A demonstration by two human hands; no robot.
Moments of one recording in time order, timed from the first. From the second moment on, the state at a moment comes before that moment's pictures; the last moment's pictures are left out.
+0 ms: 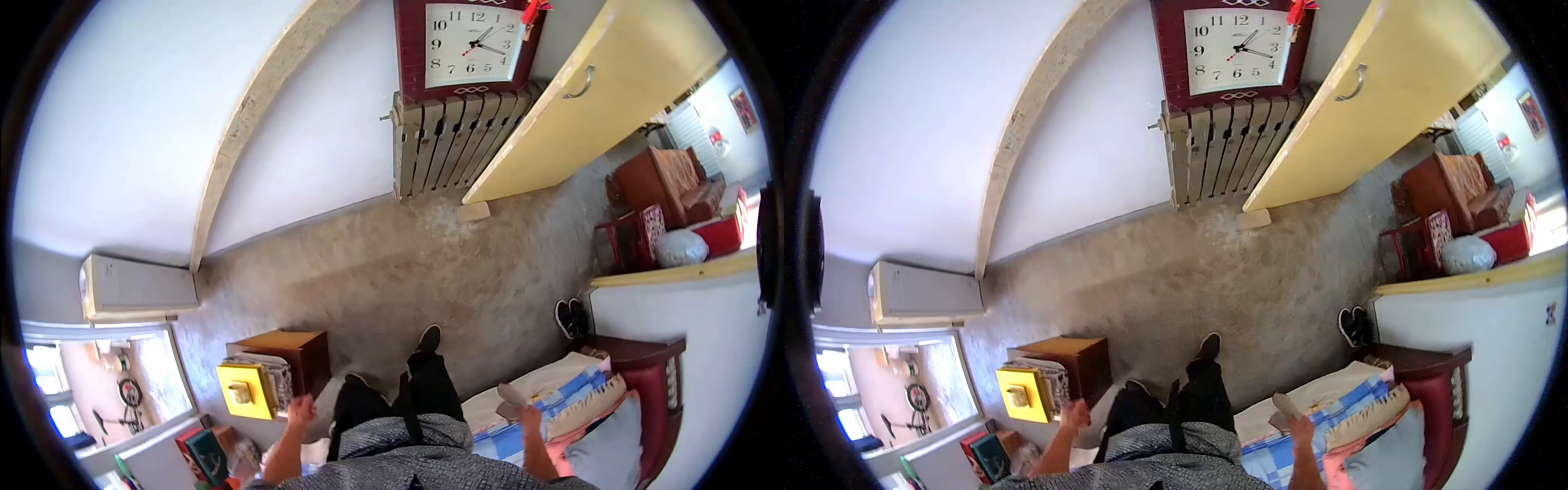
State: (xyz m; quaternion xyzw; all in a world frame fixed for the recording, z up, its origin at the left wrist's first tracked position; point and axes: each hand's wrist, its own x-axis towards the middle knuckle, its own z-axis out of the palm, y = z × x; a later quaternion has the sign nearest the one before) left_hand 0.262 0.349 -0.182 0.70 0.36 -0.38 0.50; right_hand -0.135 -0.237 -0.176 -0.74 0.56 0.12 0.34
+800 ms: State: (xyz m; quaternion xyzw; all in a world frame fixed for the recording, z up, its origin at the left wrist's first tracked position) left_hand 0.477 -0.022 -0.103 0.52 -0.09 -0.58 0.62; right_hand 0.356 -0.172 -0.032 -0.63 0.36 0.11 0.68
